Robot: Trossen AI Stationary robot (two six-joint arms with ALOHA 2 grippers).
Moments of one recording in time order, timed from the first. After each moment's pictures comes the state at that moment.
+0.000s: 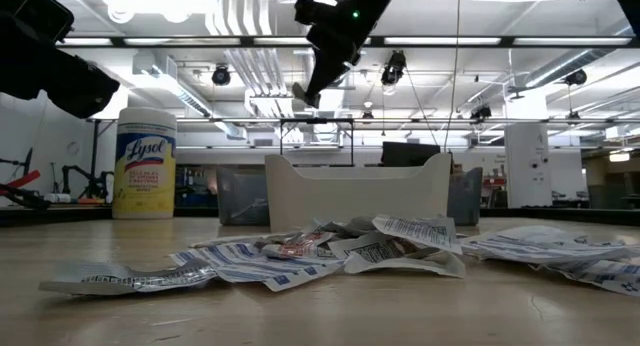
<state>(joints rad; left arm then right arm) -0.52 0.07 0.09 -0.28 -0.36 -0.19 -0.16 1.88 1.72 -0.70 0.31 -0.19</state>
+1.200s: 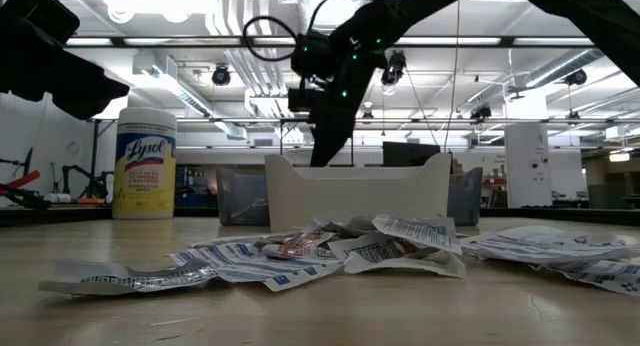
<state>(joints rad) -0.52 0.07 0.09 -0.28 -0.45 -0.22 -0.32 2.12 1.76 -0.75 -0.04 -0.27</state>
